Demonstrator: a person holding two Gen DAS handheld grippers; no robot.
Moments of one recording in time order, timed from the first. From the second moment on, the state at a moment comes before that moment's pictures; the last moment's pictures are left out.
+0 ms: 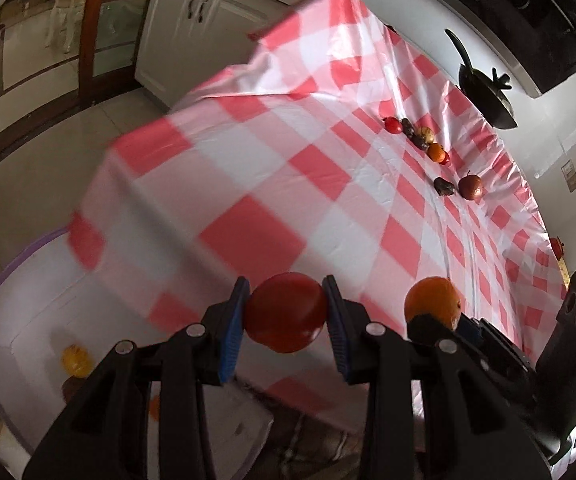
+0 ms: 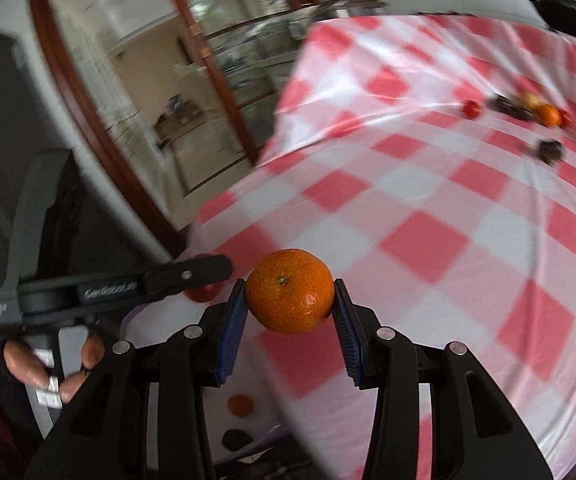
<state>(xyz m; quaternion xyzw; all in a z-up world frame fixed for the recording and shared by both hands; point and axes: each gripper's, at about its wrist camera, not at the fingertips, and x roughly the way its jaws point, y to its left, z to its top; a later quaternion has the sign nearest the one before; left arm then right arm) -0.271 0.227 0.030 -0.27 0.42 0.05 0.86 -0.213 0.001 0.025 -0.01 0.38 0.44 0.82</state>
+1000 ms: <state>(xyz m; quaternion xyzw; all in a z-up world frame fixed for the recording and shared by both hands) -0.360 0.298 -0.150 -0.29 0.54 0.20 0.77 -0.309 0.129 -0.135 -0.31 0.46 0.50 0.67</state>
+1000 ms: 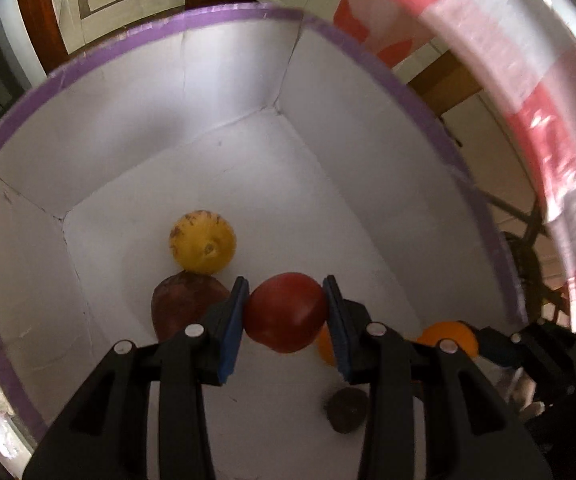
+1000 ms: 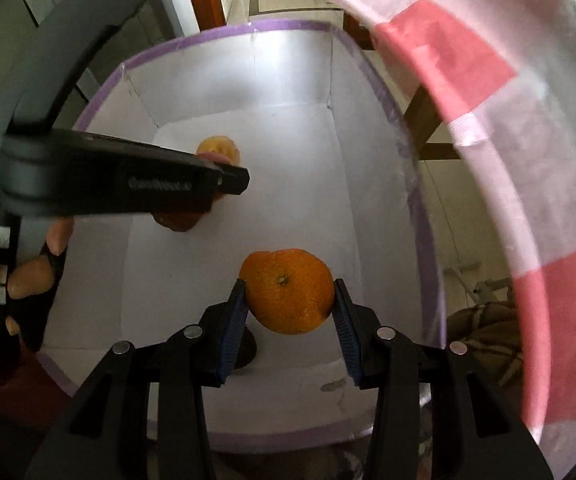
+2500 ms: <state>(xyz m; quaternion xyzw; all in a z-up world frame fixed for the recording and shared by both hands) -0.323 0.221 0.085 -0.11 0.25 0.25 0.93 -0.286 0.003 0.072 -0.10 0.24 0.52 0.81</state>
